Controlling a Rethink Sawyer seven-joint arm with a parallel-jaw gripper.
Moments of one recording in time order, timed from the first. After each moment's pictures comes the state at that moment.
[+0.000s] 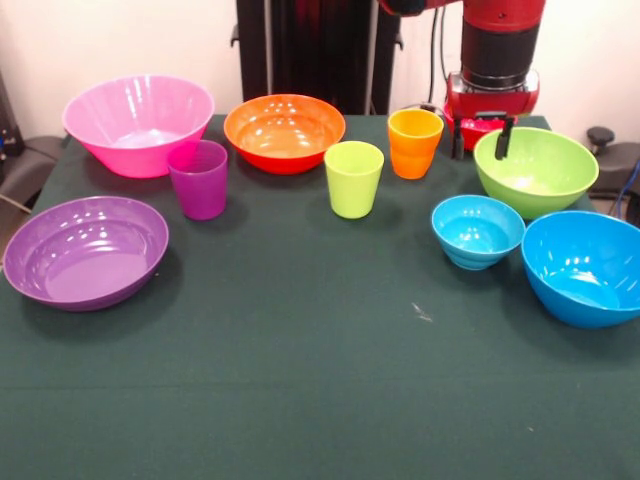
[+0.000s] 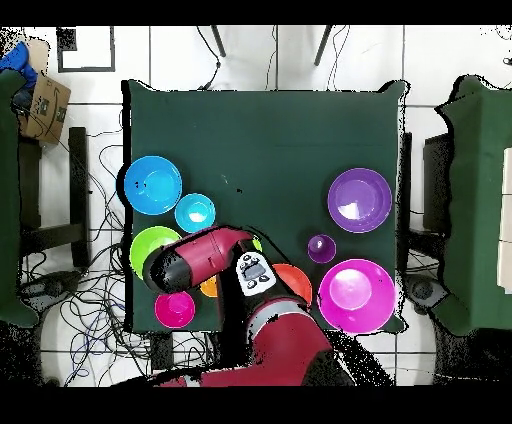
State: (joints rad) arm -0.18 -0.62 0.31 1.92 -0.44 0.37 2.27
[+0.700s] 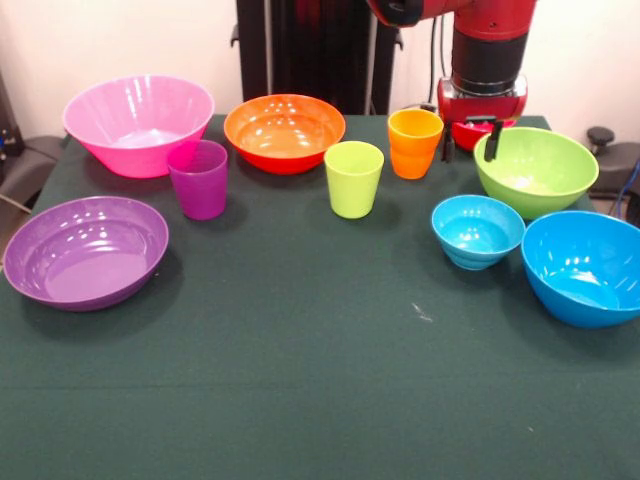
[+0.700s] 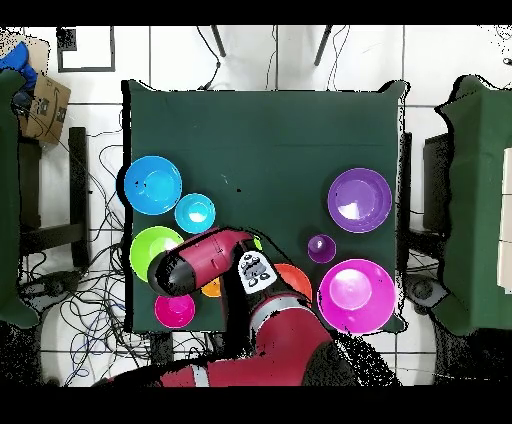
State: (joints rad) arm -0.19 -0.60 0.31 1.92 -0.49 0.37 2.27
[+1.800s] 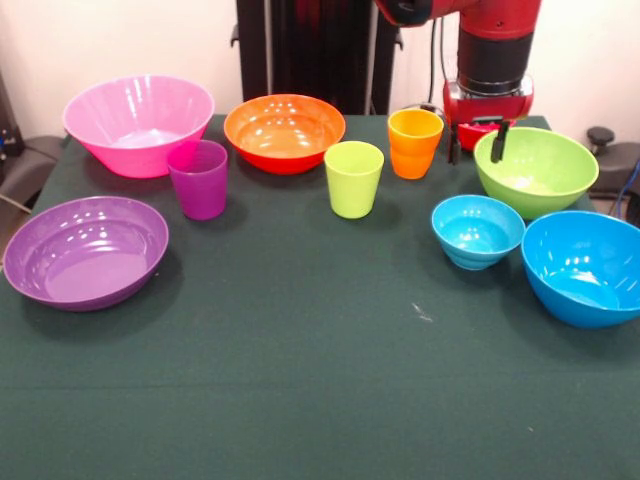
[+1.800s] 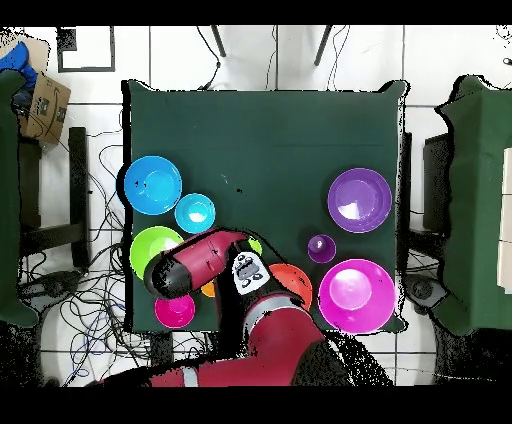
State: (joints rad) arm -0.17 -0.60 0.31 1.92 -0.51 0.34 2.27
